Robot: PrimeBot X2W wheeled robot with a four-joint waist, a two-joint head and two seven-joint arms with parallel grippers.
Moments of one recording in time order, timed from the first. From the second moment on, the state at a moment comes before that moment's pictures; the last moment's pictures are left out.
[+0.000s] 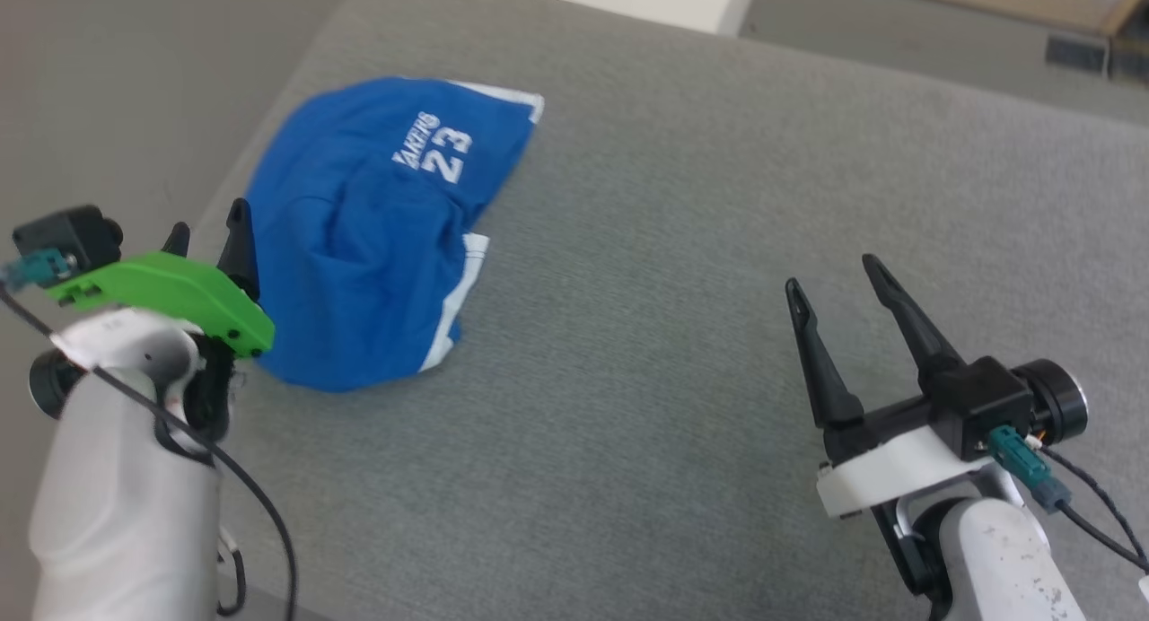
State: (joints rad) left arm -0.51 0.25 0.05 0.40 -0.53 0.02 0.15; right arm -0.15 -0.05 0.12 0.02 -0.02 0.13 -0.17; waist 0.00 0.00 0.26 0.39
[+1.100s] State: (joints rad) left arm -0.52 0.48 0.11 0.34 -0.41 0.15 -0.08; right arm -0.14 -0.05 0.12 0.13 0.06 0.13 -0.23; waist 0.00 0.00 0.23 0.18
